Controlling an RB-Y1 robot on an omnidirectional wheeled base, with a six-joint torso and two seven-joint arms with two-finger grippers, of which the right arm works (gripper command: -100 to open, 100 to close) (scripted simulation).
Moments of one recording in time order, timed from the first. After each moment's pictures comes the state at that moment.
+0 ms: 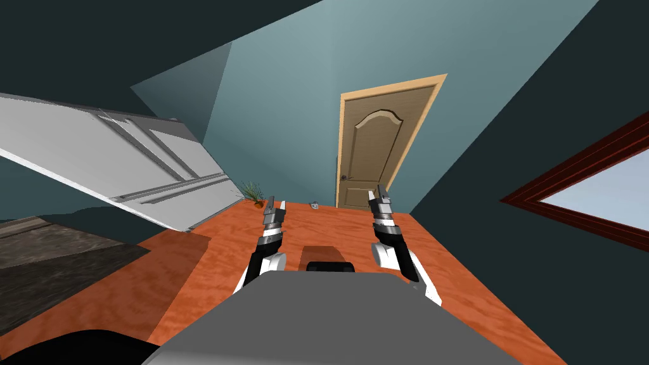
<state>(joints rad) 0.41 -0.02 0.03 -2.20 0.05 -0.41 0.00</state>
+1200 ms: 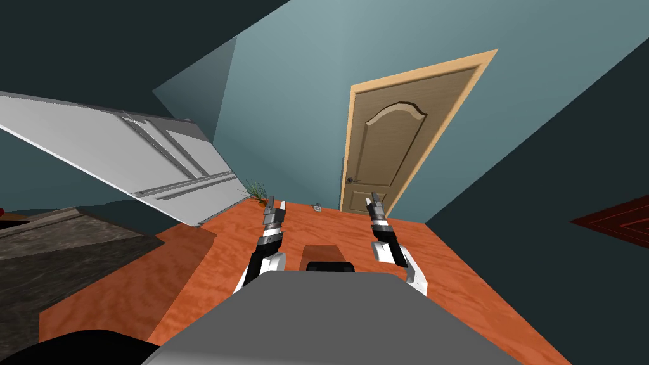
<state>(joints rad) 0.31 -0.10 -0.04 -1.90 0.01 -0.47 -0.01</state>
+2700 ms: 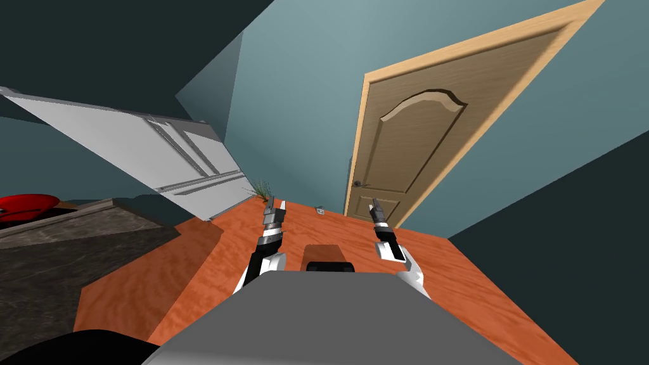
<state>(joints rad) 0.18 -0.18 -0.12 -1.52 -0.04 -0.55 -0.03</state>
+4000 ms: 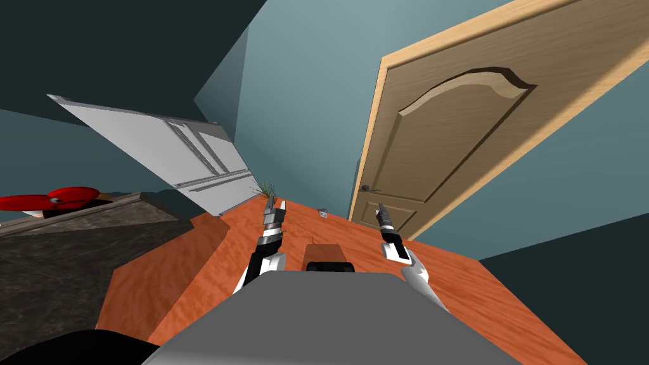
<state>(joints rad) 0.06 -0.26 -0.20 -1.18 -0.09 -0.61 -0.05</state>
